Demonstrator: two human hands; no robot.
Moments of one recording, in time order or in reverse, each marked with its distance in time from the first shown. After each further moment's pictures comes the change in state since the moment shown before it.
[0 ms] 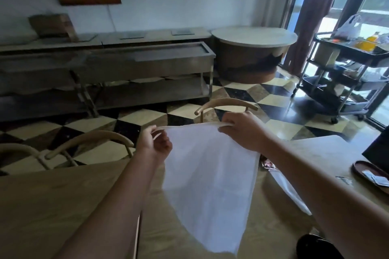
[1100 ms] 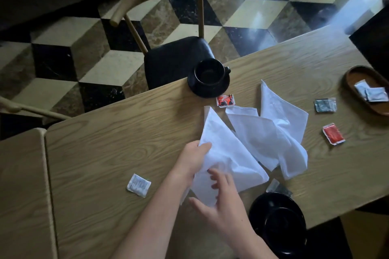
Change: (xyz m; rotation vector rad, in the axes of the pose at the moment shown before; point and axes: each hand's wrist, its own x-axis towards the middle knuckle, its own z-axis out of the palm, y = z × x) left_hand 0.144 -0.372 0.099 0.989 -0.142 -0.440; right_hand -0.192 0.188 0.183 0.677 -0.324 0.942
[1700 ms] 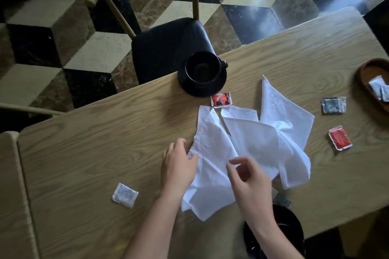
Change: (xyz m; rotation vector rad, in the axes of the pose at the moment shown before) left_hand 0.057 -0.025 -0.006 0.805 0.402 0.163; right_hand 0.070 0.011 -0.061 0.285 0.359 0.107
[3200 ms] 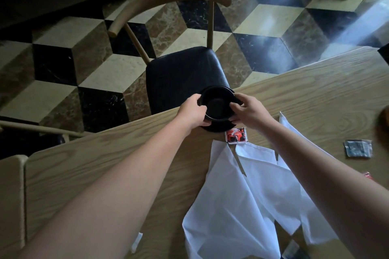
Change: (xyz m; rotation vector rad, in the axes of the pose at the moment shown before) left_hand 0.178 0.115 -0.072 -0.567 -0.214 0.001; right_hand 0.267 -0.098 0.060 -0.217 -0.375 -0.103
